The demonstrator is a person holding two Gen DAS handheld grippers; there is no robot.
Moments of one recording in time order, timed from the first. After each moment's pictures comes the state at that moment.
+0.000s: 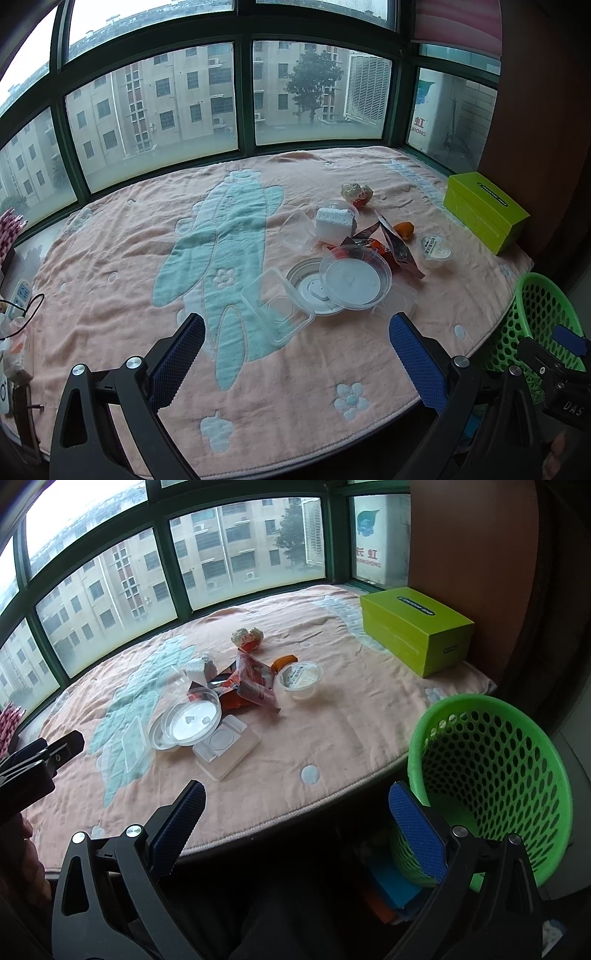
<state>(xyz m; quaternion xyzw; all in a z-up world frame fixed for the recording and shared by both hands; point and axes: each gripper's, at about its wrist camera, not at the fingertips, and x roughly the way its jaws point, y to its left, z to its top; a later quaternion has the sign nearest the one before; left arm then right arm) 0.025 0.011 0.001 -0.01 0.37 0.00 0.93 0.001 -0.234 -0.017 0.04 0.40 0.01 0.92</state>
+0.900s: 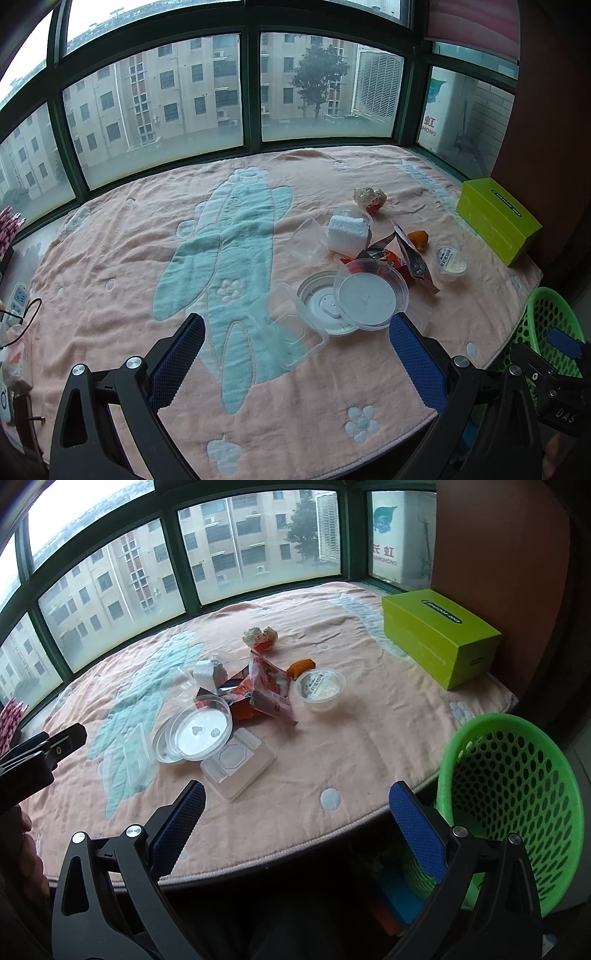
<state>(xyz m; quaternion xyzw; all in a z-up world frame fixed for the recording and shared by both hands) 0.060 0.024 0.000 -0.02 0.38 0.01 0.92 0.041 -0.219 -0.019 0.03 0.41 0.03 0.91</state>
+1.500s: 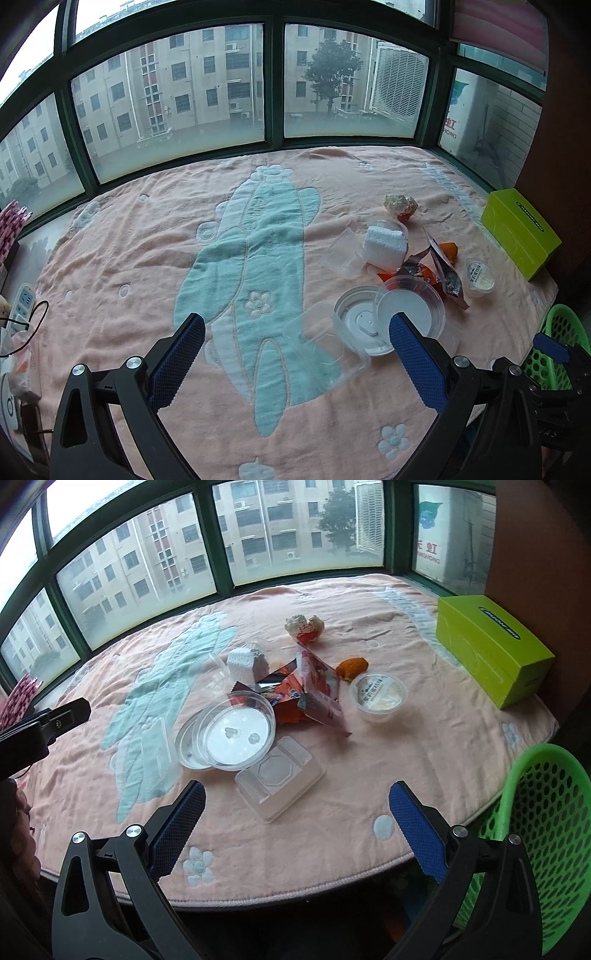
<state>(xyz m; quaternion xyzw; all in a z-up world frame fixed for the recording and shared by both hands) 0.092 0.065 0.000 -0.03 0.40 0.03 0.92 0.087 -0.173 -0.035 0.00 0.43 0.10 0.90</state>
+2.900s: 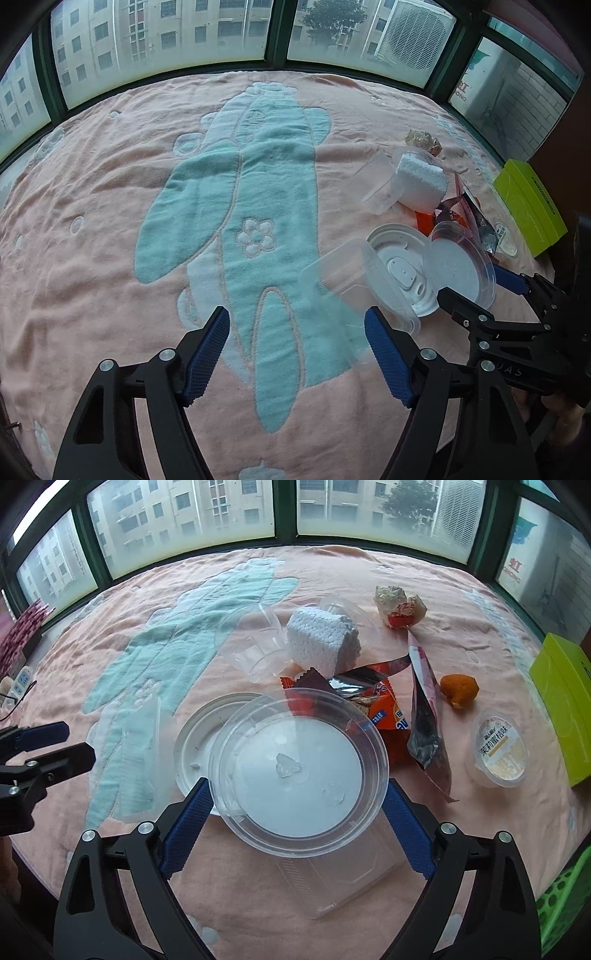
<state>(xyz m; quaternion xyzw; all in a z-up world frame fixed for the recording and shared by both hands) 0.126 0.098 -0.081 -0.09 0.51 -0.02 0.86 0.166 -0.110 -0.092 -0.09 0.47 0.17 0.86</state>
